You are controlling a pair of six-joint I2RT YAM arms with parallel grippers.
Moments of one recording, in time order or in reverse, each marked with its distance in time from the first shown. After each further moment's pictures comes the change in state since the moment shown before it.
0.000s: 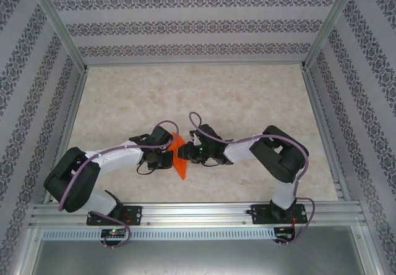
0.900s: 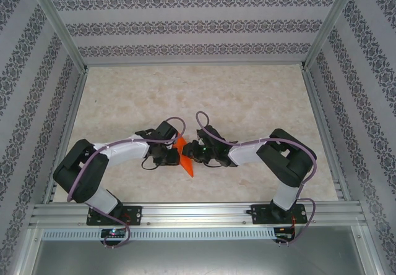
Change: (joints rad) left arm 0.000 0.090 0.092 -0.004 0.087 0.077; right arm -0.002 -0.079 -0.053 -0.027 0.135 0.095
